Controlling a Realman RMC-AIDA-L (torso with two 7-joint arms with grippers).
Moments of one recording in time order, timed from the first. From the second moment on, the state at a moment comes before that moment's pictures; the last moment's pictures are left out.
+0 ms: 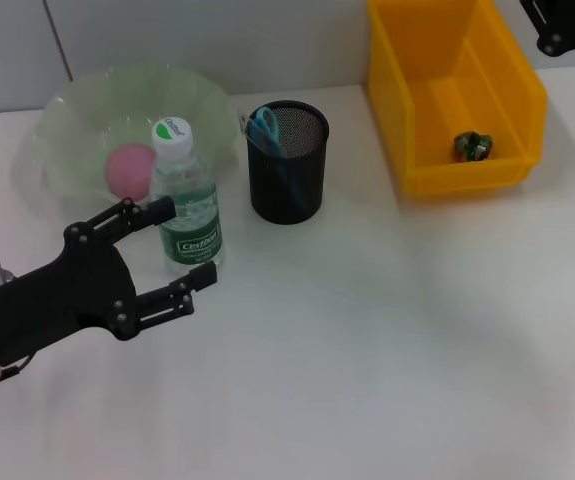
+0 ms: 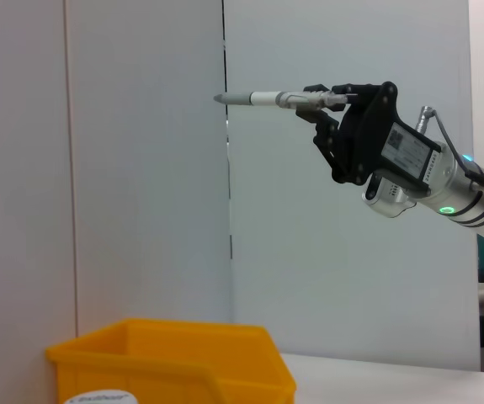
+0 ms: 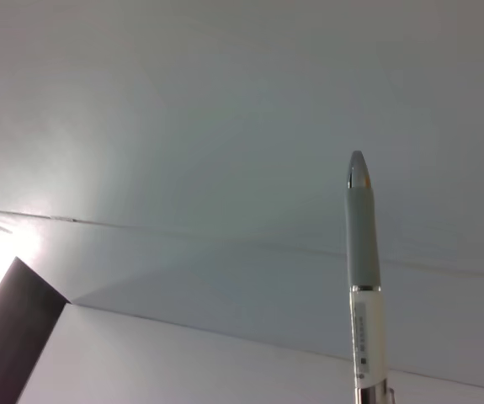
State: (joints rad) left arm -0.33 -2.07 1.10 0.55 1.36 1.56 -0.88; right arm 0.60 1.90 -0.64 -0.31 -1.30 -1.77 2.42
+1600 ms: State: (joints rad) left arm -0.33 -2.07 1.09 0.49 1.35 1.55 -0.87; right arm 0.53 2.08 -0.94 -1.41 -2.38 -1.27 1.51
